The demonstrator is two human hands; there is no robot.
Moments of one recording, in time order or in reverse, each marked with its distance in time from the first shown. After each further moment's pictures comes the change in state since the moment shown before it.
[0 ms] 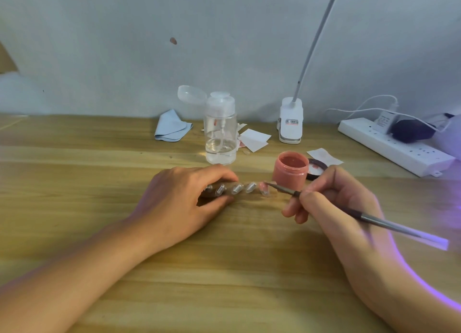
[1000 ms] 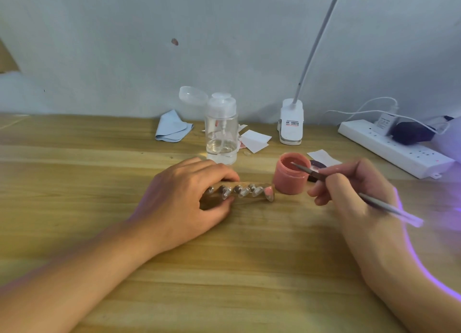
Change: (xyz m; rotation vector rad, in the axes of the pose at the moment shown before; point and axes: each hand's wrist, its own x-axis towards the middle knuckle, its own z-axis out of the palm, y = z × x) left_hand 0.000 0.000 0.002 0.065 0.078 0.111; right_hand 0.010 -0.003 -0.008 -0.213 0.254 0.001
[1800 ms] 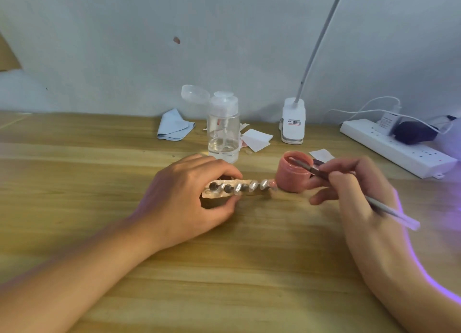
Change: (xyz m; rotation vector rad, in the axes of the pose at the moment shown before) left_hand 0.001 0.001 -0.002 -0.091 0.050 0.024; right_hand -0.003 0.001 -0.001 0.046 -0.068 -0.093
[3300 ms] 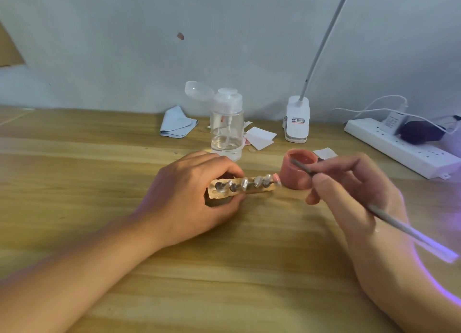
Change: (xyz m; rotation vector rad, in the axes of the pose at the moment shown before) left_hand -0.001 0.000 0.001 -0.016 0.018 0.012; right_hand -0.007 -0.005 0.007 0.221 -0.124 -0.052
